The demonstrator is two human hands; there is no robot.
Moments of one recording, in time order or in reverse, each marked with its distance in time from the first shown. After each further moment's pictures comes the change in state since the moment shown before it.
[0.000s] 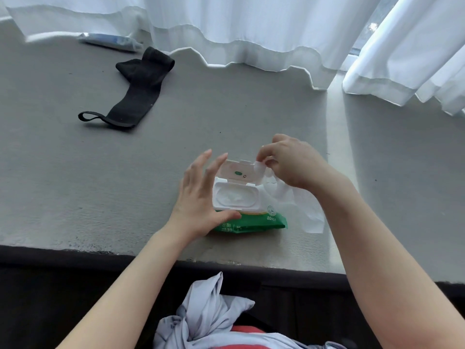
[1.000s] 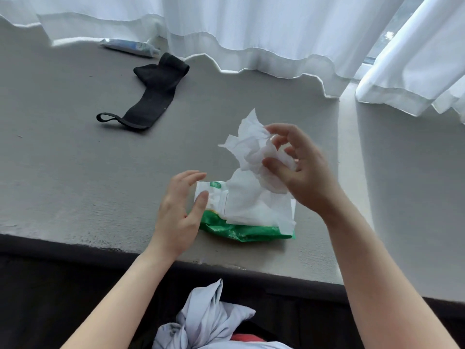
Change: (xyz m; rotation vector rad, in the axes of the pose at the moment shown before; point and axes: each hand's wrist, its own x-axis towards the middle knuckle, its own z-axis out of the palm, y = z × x) left_hand -0.031 -0.007 -0.022 -0.233 0.291 -0.122; right_hand -0.029 -0.017 0.005 0.743 0.472 -0.206
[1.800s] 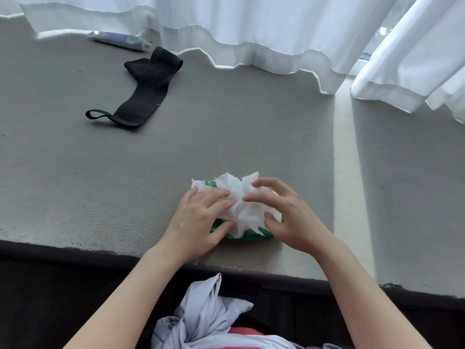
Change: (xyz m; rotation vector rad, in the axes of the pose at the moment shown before) left_hand -0.003 -0.016 0.025 0.488 -0.378 0.334; right_hand -0.058 0.049 0.028 -0.238 -0.292 -0.003
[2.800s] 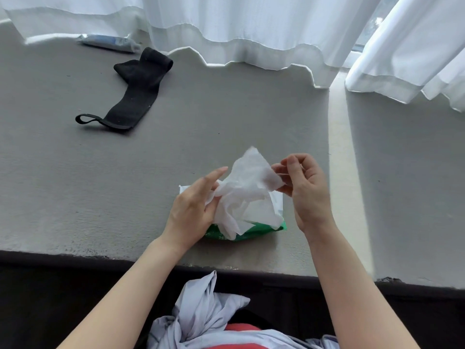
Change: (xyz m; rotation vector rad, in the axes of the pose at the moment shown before) left_hand 0.024 0.003 0.001 -0.356 0.267 -0.085; right_hand 0.021 -0.011 -0.021 0.925 0.569 0.479
